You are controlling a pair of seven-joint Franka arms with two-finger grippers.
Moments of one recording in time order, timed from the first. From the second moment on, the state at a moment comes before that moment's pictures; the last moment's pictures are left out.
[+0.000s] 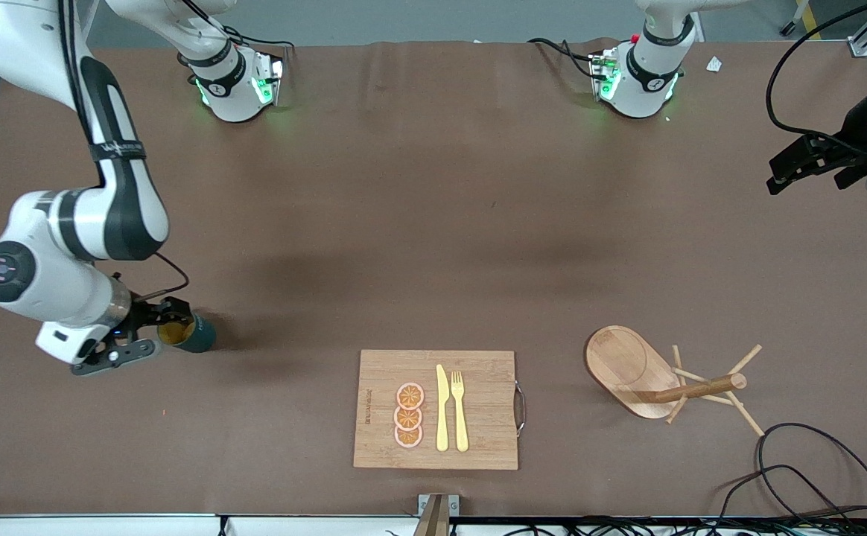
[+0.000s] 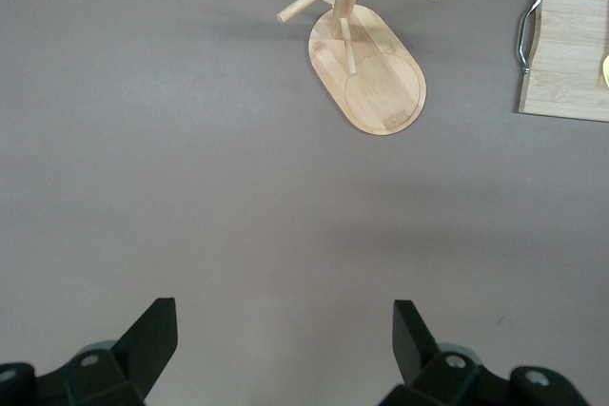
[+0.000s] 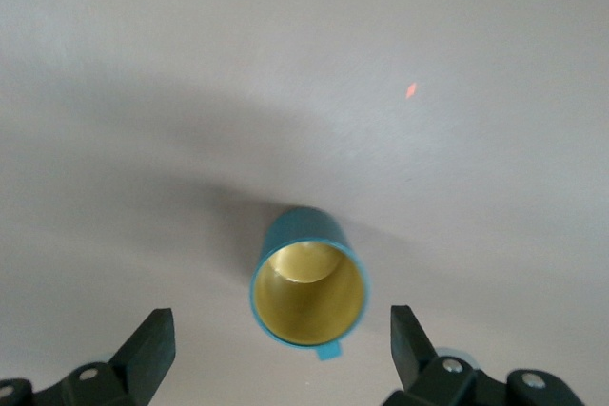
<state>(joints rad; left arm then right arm) 0.08 -0.07 -0.14 -1.62 -0.01 1.59 -0.13 0.10 0.44 -0.08 -1.60 -0.02 2.04 -0.26</state>
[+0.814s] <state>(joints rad) 0.08 -0.07 -0.14 -1.62 -0.01 1.59 -0.13 0.05 0.20 -0.07 -1.45 -0.02 1.76 -0.04</state>
